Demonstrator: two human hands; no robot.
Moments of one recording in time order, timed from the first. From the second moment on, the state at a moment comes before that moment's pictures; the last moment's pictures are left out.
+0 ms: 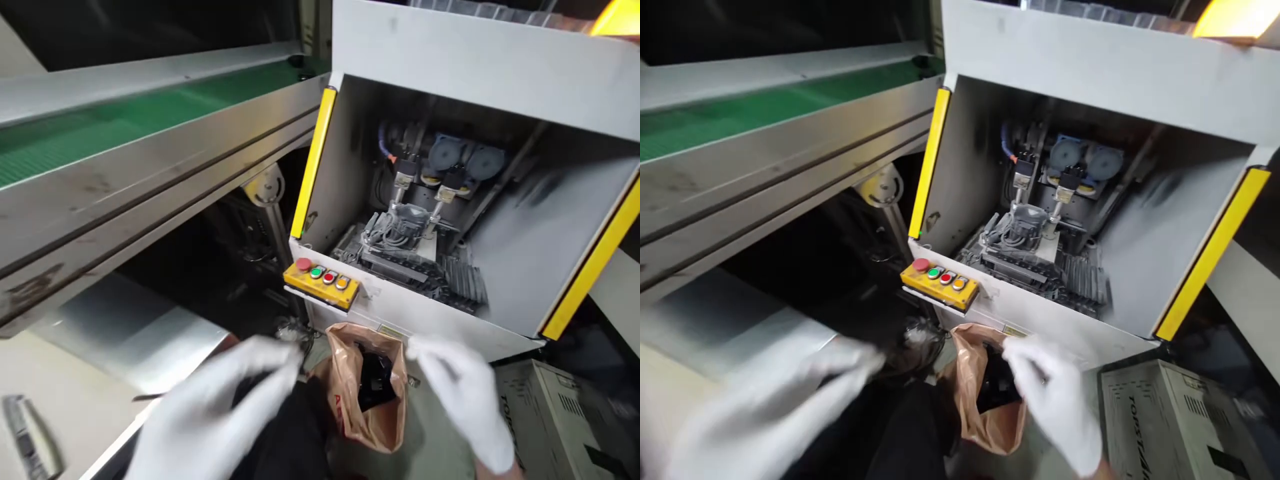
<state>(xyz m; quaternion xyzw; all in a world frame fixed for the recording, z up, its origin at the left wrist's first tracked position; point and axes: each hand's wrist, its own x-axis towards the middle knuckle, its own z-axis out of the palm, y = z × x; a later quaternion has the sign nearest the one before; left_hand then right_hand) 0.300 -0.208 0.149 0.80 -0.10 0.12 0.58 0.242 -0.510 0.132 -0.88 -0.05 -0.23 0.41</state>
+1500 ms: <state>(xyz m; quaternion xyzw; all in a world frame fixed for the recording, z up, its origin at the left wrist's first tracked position) 0.689 -0.504 0.262 0.51 -0.32 -0.10 0.80 0.587 -0.673 0.227 -0.67 -0.01 -0.29 0.69</state>
